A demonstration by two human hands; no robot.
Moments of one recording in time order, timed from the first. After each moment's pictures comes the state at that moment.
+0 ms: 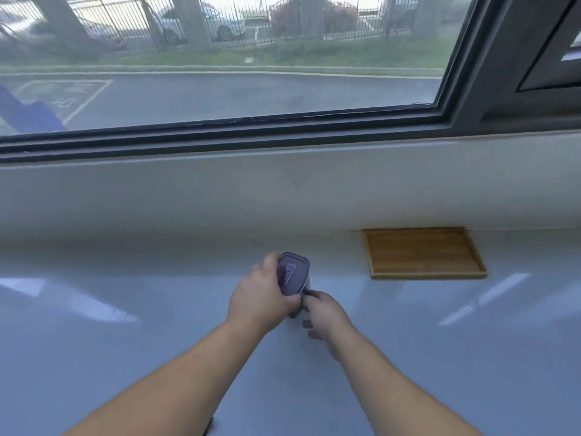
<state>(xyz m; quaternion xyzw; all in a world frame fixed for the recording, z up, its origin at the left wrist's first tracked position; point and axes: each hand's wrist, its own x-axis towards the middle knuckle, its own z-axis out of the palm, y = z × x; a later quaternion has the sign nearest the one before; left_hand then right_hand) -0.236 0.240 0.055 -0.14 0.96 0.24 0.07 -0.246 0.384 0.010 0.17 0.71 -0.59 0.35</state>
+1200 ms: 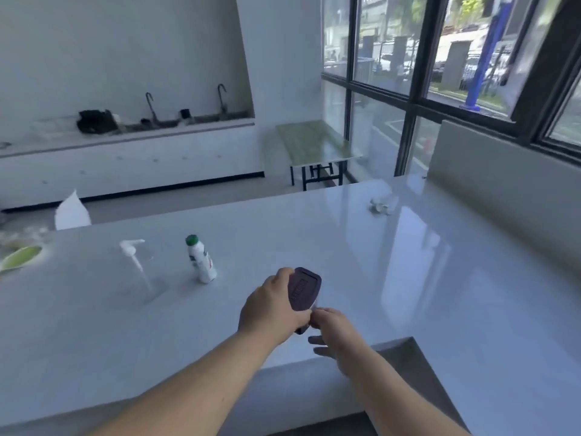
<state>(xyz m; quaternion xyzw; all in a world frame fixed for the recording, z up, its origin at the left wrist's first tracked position) 0.574 -0.201 0.168 -0.66 0.71 0.17 -0.19 0.423 -0.183 0.122 -0.36 0.62 -0.30 0.63</state>
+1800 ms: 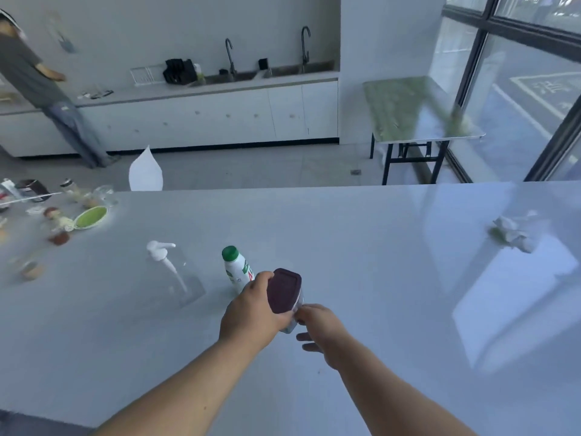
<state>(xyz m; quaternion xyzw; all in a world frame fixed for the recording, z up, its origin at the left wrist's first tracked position) 0.698 -0.404 0.116 -0.81 0.53 0.16 -0.18 0.554 -0.450 0.064 -0.43 0.55 -0.16 0.70</state>
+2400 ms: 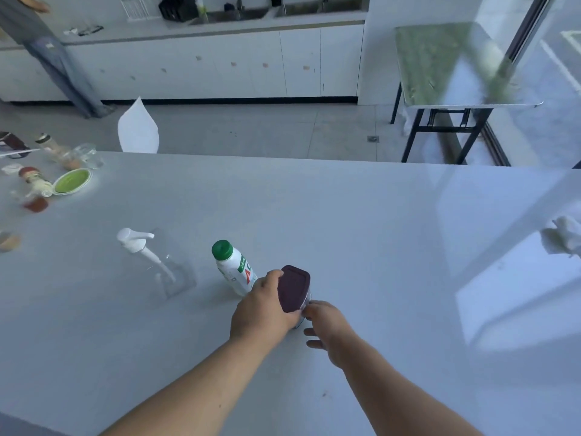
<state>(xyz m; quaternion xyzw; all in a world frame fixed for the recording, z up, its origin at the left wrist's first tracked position) 0.721 -0.483 0.042 -0.83 0.50 0.20 -0.12 0.588 -0.530 -0.017 -0.37 0.58 -0.09 0.72</state>
